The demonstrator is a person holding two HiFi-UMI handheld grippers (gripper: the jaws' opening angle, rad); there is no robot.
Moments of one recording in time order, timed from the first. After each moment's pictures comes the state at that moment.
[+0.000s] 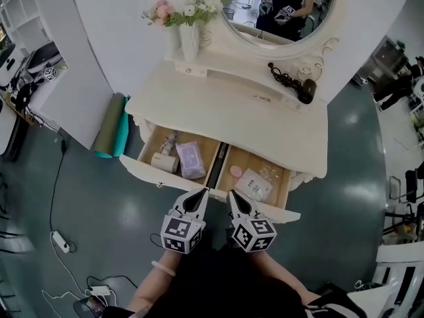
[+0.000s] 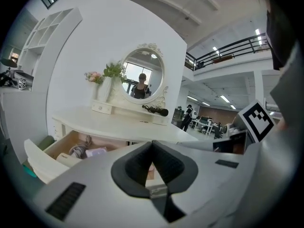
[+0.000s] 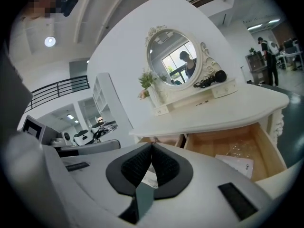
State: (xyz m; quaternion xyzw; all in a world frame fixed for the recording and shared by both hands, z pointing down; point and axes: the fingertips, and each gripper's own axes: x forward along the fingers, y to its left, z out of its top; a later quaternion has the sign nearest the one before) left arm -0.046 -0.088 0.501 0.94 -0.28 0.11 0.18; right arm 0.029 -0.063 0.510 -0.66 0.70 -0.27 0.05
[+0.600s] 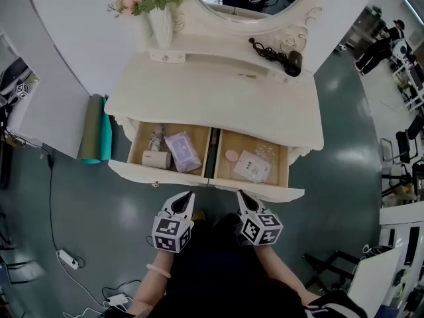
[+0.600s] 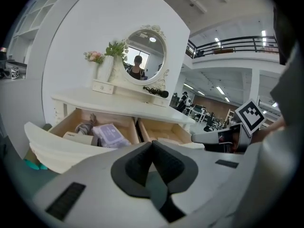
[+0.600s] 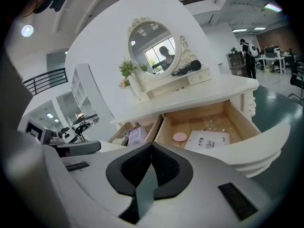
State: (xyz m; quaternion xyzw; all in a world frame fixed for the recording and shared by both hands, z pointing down) left arm -0.093 -0.089 0.572 0.93 -0.23 0.20 0.21; right arm 0.044 -0.020 0.579 -0.72 0.61 -0.33 0.01
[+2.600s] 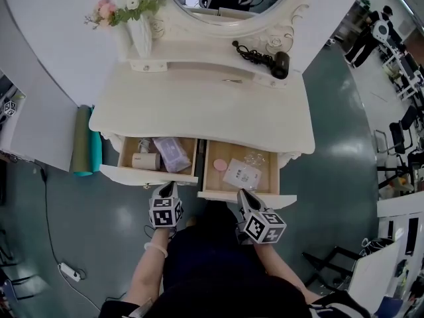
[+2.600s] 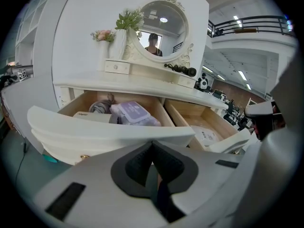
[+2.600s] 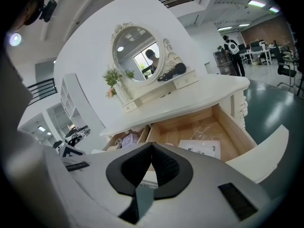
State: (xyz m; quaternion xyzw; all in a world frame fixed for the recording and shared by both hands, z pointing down) left arm -0.071 -0.183 0.671 0.87 -0.31 0.31 0.23; right arm 0.105 -0.029 0.576 -0.75 0.57 -0.35 0.06
